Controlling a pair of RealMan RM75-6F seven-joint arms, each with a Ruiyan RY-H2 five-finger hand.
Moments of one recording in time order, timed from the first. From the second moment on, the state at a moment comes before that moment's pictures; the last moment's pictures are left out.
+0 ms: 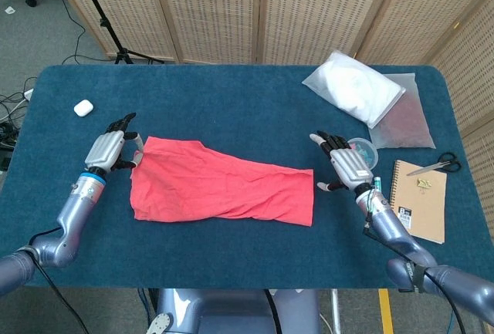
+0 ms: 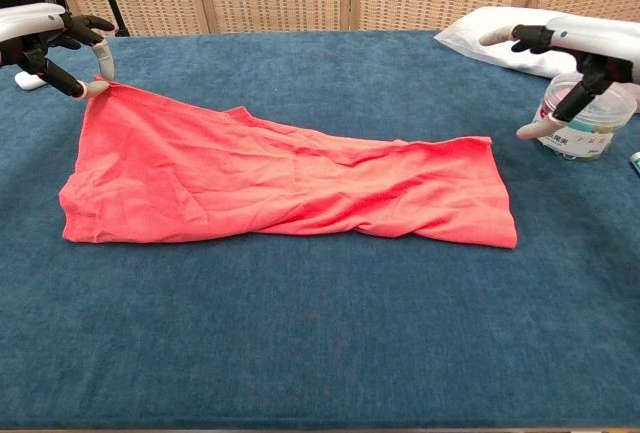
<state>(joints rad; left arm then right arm) -0.69 -1.44 -0.25 -1.22 1.08 0.82 -0.19 0.68 -1.40 0.17 -1.33 -1.28 0.90 0.21</state>
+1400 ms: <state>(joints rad) -0.82 -1.78 -0.30 -0.63 1.08 0.70 -0.25 0.47 -1.19 0.09 -1.54 -1.47 1.14 0.32</state>
